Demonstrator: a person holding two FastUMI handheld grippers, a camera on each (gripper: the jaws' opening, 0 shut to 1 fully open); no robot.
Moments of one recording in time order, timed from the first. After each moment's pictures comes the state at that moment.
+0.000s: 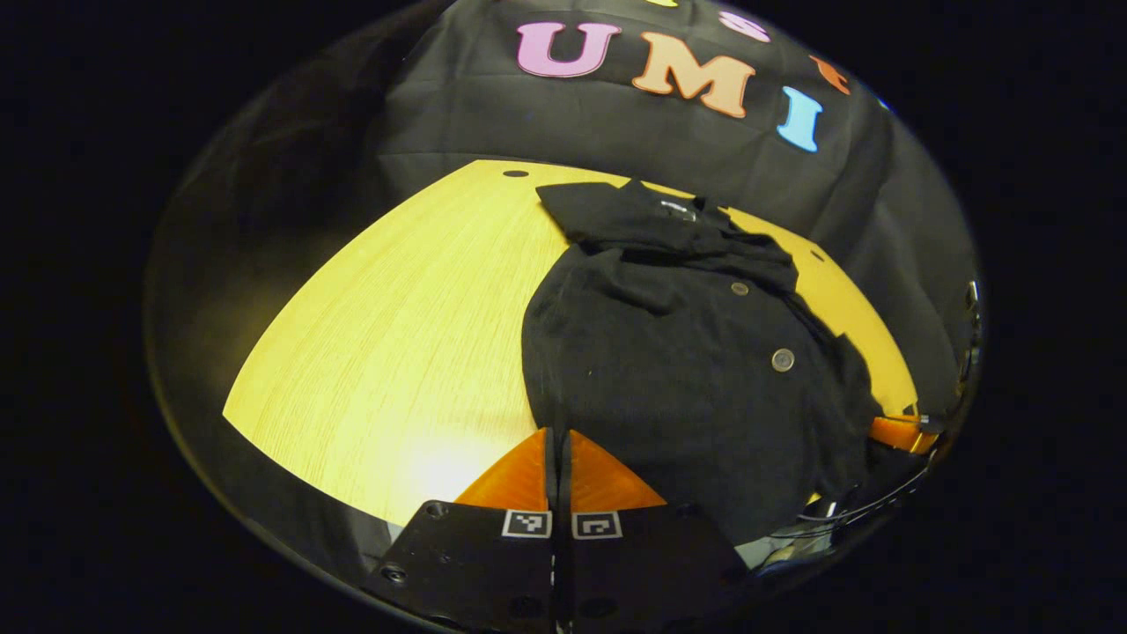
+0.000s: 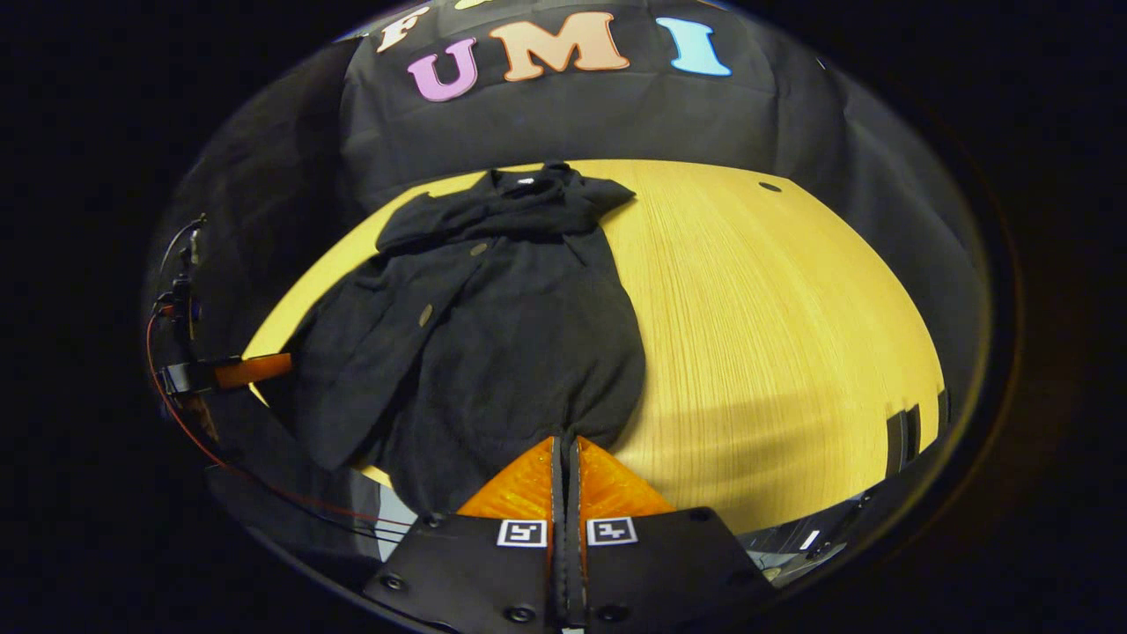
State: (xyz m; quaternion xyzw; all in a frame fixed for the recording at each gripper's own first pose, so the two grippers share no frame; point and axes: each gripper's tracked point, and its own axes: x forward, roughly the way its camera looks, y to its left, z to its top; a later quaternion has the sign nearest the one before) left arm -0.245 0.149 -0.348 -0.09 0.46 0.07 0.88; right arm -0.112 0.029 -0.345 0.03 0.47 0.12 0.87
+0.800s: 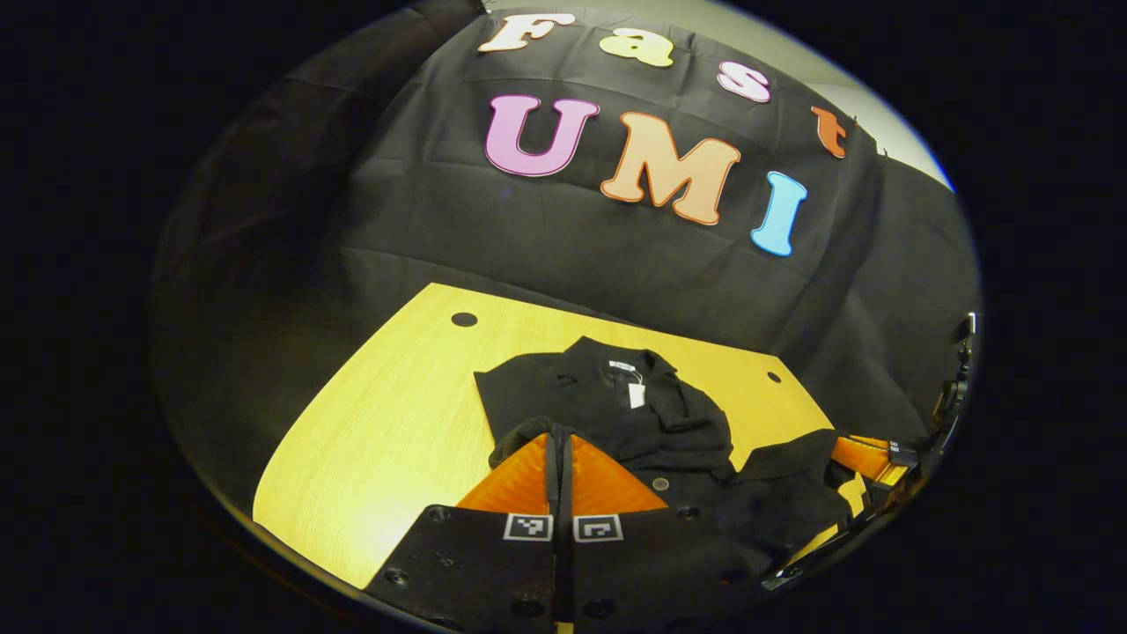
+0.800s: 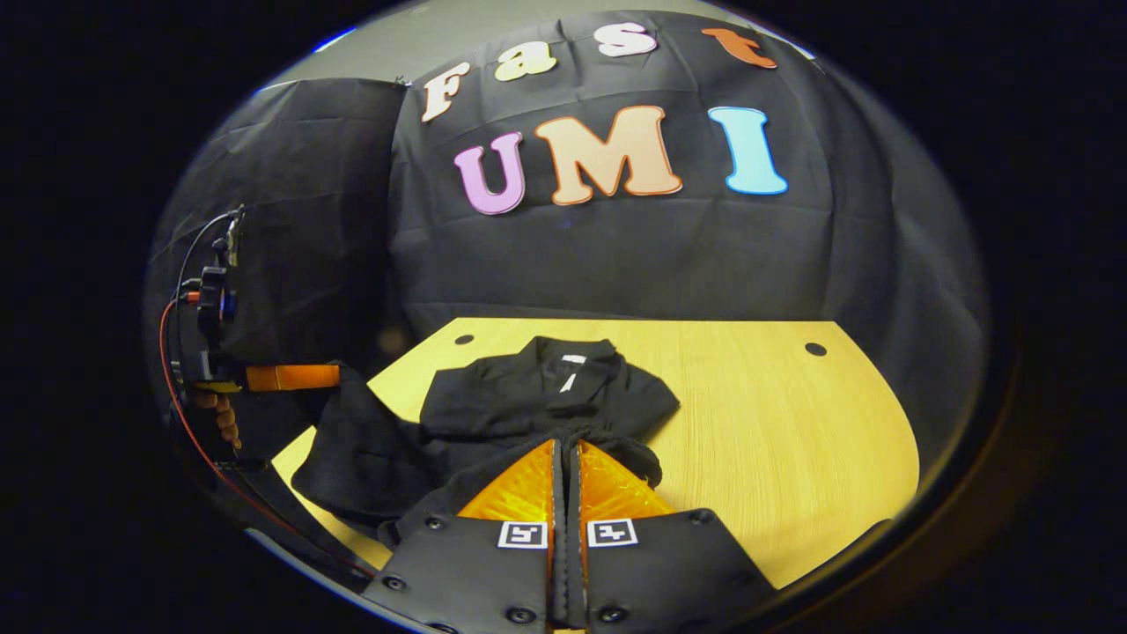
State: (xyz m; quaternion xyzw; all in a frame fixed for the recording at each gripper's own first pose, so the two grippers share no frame) left arm -0.046 0.140 -0.208 -0.10 0.31 0.03 0.94; right arm 0.057 0.061 -0.204 0.04 0.30 0.16 0.94
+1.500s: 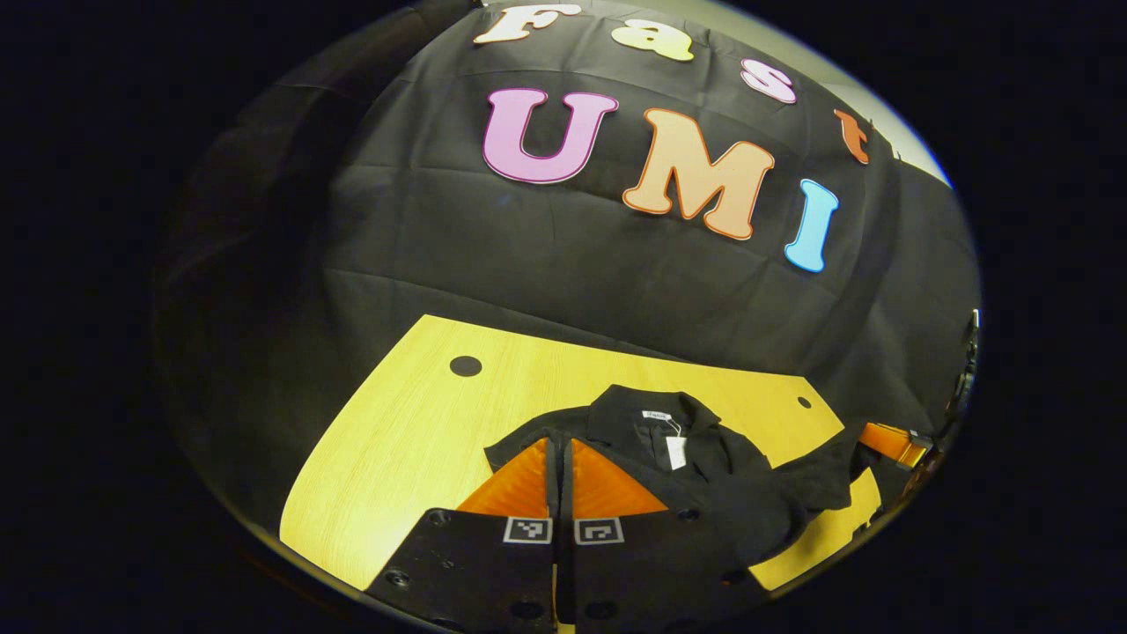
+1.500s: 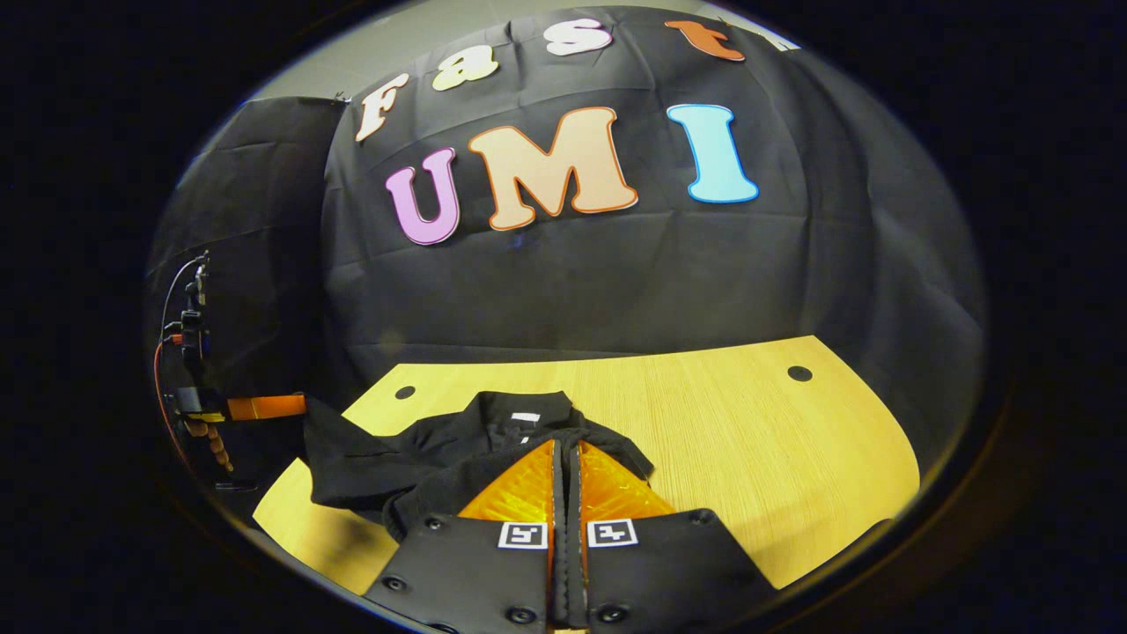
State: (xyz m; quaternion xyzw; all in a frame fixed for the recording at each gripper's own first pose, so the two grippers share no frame) left arm 0.070 0.197 -0.237 -0.09 0.31 0.03 0.94; right arm 0.183 0.052 -0.205 0.07 0.29 0.07 0.95
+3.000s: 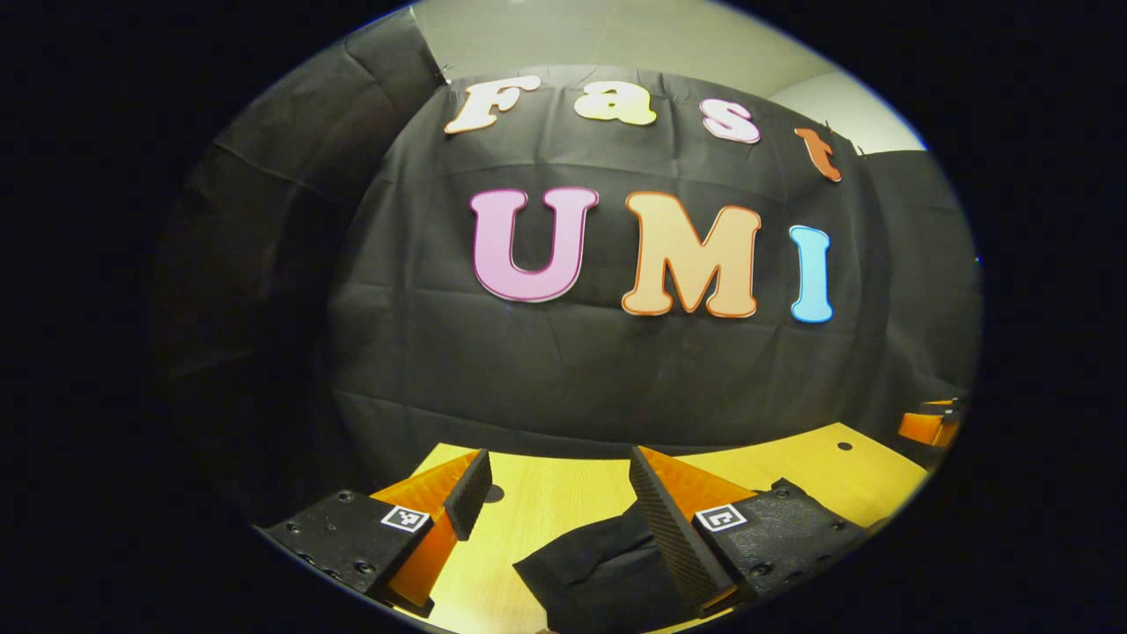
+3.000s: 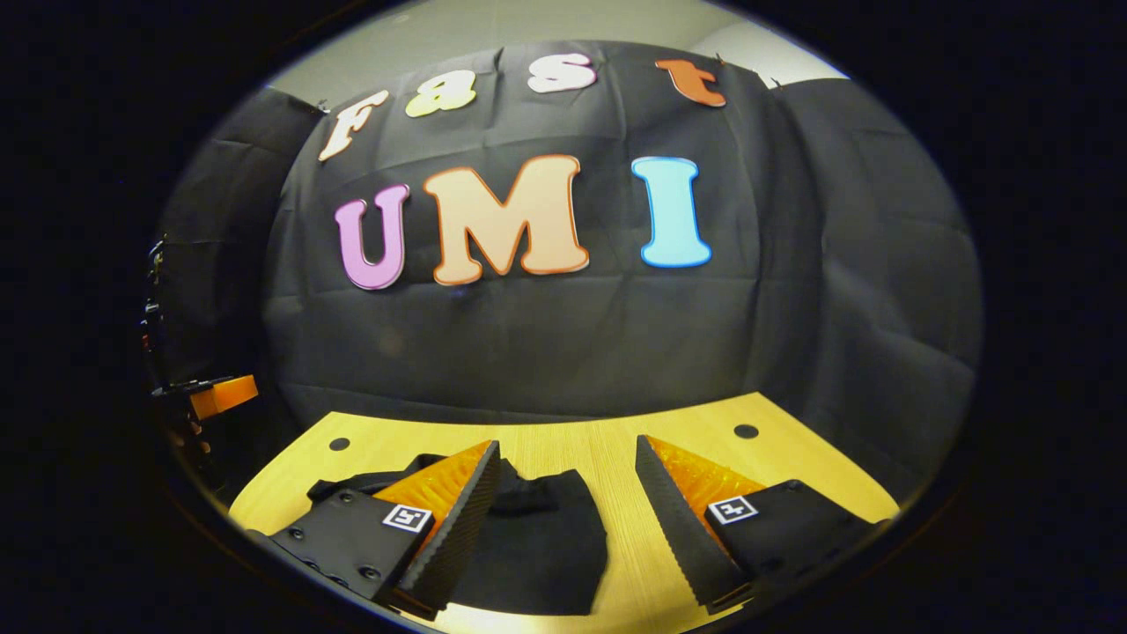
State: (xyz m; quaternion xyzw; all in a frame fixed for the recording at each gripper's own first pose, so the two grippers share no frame) left arm 0.125 0.218 -0.147 0.01 0.12 0.06 0.99; right arm 0.221 0.037 -0.143 0.03 0.17 -0.02 0.98
